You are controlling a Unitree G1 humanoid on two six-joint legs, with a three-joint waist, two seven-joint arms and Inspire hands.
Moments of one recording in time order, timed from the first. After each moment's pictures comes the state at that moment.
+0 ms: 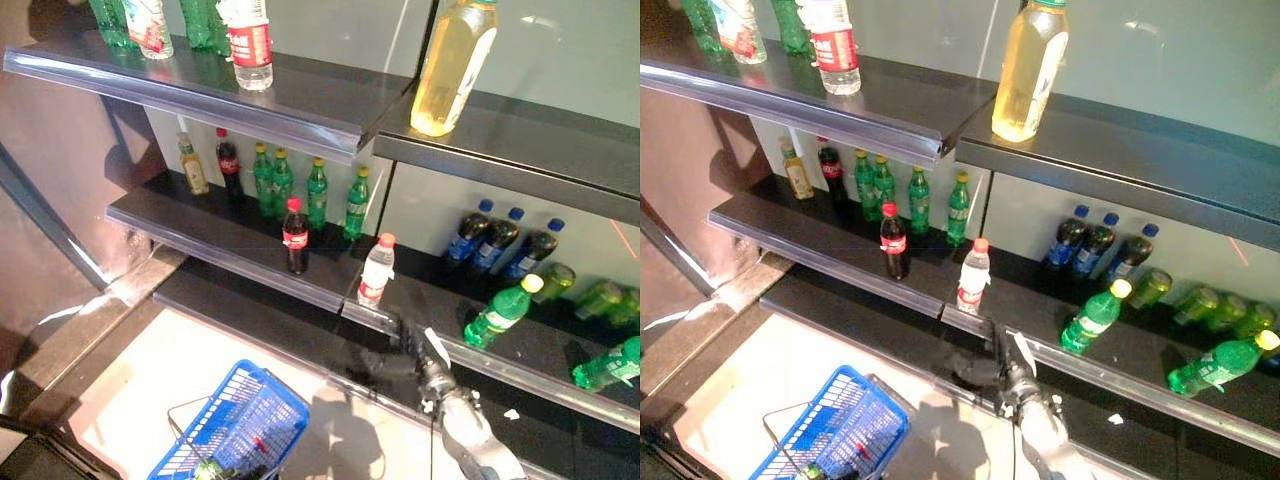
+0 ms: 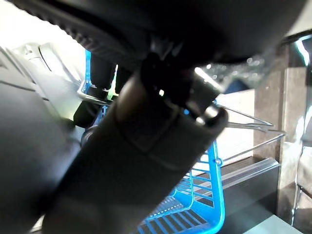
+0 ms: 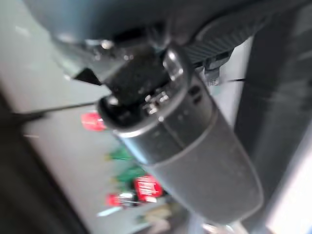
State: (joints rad) left arm 0.17 0.16 -0.07 1.13 -0.71 -0.14 0.10; right arm 0.14 -0.34 0.31 0.05 0.26 0.00 -0.20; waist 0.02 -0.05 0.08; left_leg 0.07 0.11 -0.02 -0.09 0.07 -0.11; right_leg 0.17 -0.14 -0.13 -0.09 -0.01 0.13
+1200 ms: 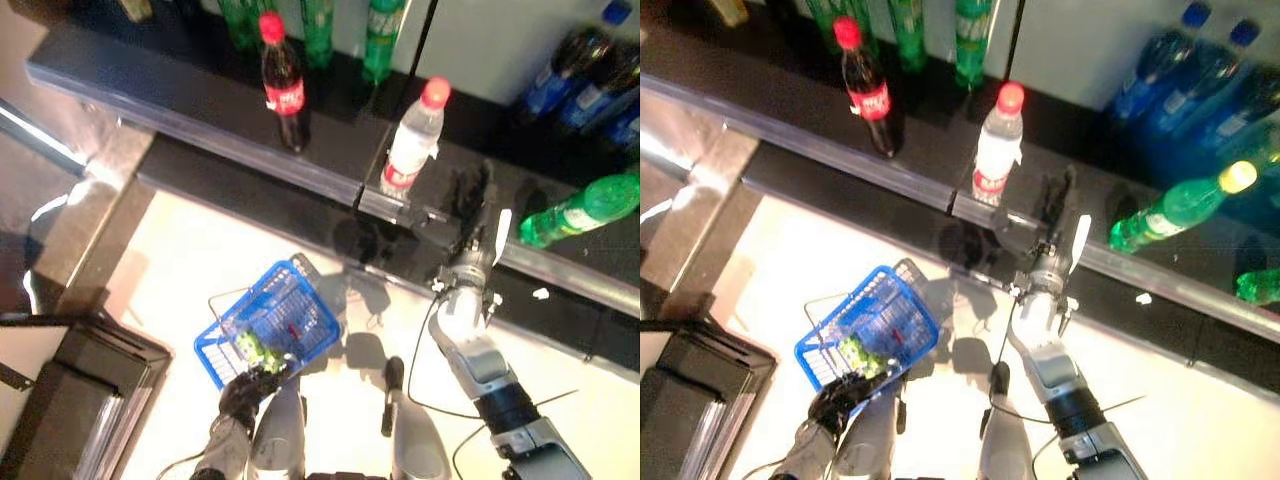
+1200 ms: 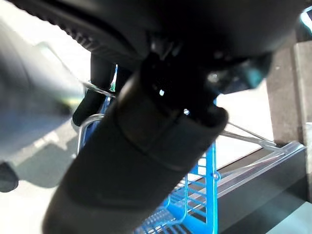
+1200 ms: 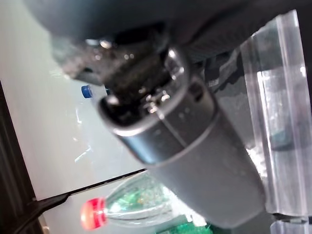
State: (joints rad) left arm -0.14 0.18 -0.27 0.96 -0.89 -0.21 0.12; right arm -0.41 -0.32 0.27 0.10 0.27 -0.13 -0.75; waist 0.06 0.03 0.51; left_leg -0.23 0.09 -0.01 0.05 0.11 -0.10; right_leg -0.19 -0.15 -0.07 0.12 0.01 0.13
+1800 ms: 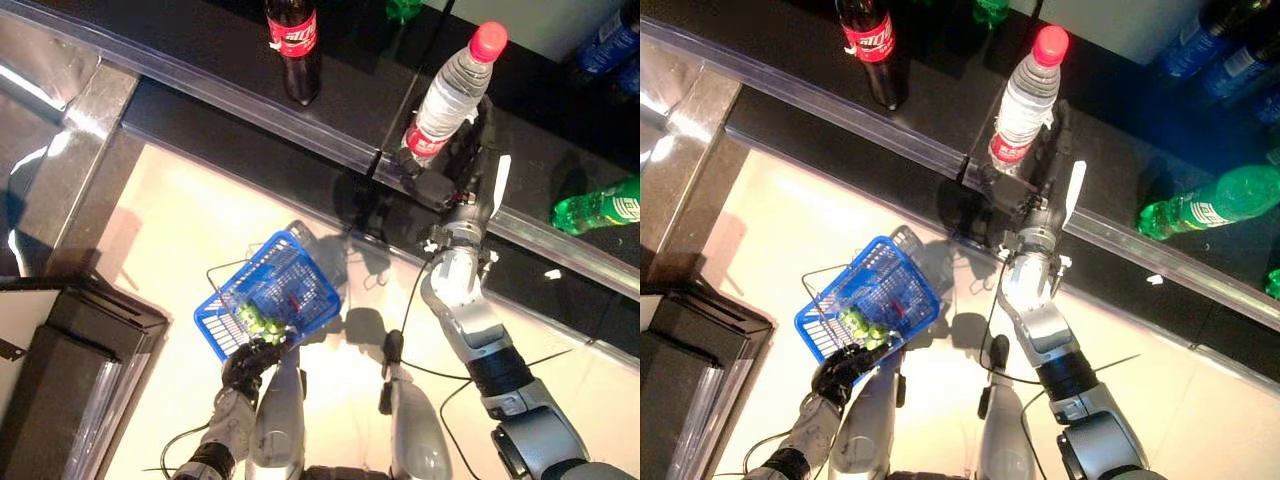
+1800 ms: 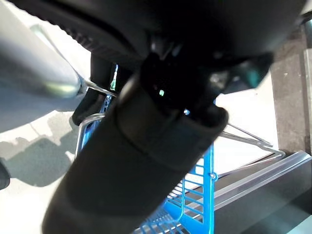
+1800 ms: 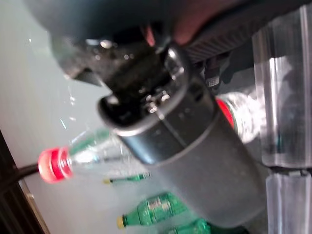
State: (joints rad) left arm -0.20 0.18 -0.27 0.95 -0.90 -0.22 0.14; right arm -0.56 -0.31 0.28 0.10 0.28 -0.09 -0.71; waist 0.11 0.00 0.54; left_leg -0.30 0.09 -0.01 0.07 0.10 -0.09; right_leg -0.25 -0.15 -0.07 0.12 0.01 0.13
